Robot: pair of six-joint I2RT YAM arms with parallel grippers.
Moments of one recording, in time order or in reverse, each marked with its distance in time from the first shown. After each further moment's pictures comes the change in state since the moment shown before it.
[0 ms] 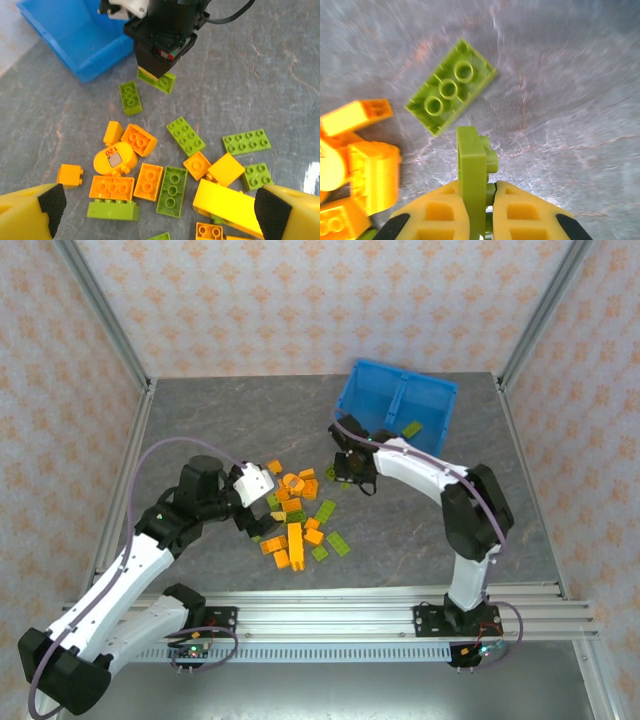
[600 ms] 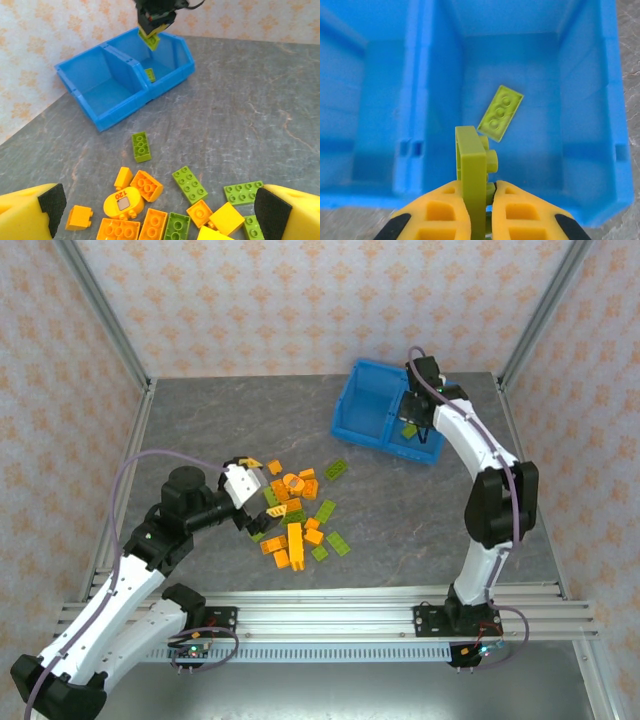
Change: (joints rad) left arm 0.000 -0.129 -0.070 0.177 0.053 -0.108; right arm -0.418 0.068 0.266 -0.024 0.118 -0.166
